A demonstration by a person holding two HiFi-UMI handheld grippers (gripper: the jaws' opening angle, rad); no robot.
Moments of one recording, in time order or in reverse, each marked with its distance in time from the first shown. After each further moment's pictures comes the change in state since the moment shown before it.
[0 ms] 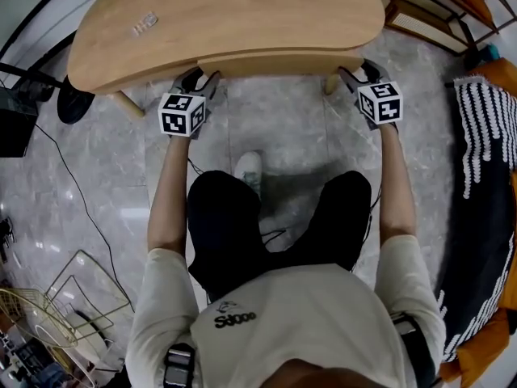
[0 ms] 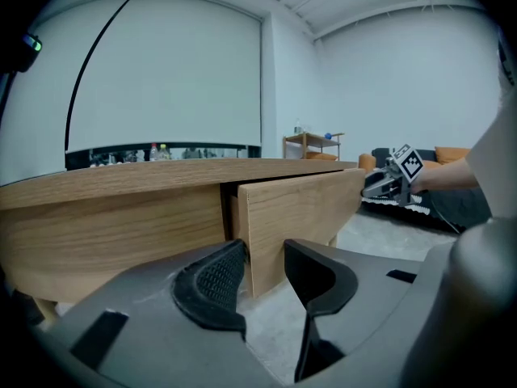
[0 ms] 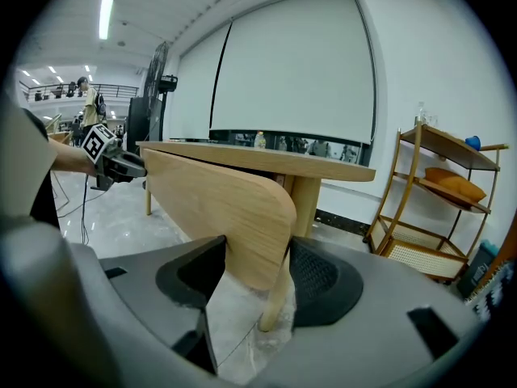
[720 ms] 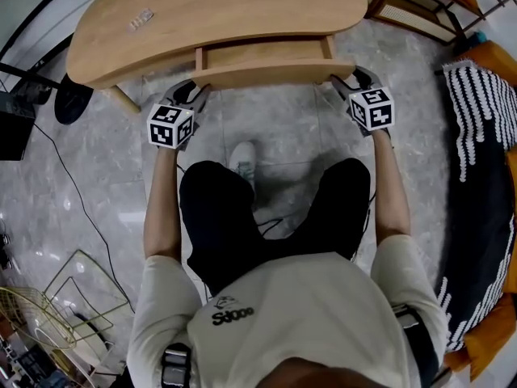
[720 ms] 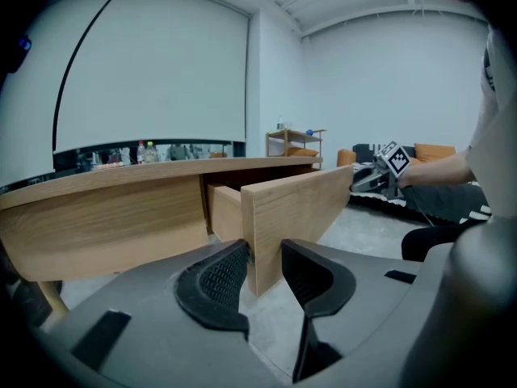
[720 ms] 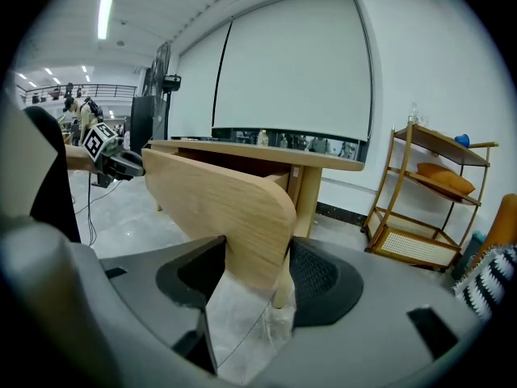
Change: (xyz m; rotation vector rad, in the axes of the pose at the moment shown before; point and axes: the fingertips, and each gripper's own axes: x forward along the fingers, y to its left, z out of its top) left arm -0.059 -0.046 -0.024 0.040 0.042 -0.094; right arm -0.061 0.040 -0.026 0.014 0.023 0.000
